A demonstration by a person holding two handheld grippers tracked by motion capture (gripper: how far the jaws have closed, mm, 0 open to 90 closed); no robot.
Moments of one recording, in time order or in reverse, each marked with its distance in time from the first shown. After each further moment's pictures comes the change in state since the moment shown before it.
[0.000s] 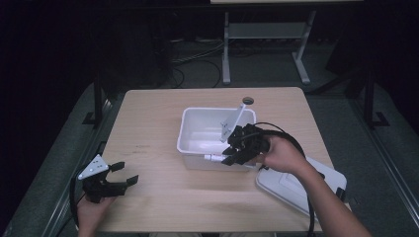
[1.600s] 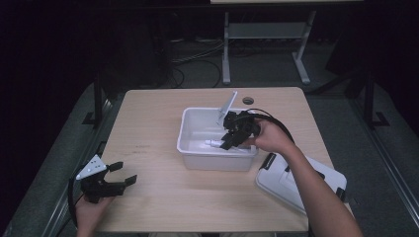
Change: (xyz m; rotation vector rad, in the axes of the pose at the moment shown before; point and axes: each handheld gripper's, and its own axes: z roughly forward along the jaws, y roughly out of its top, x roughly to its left) left arm 0.002 -0.001 -0.003 -0.008 0.006 -0.012; right arm -0.070 -0.006 0.035 0.051 0.020 0.078
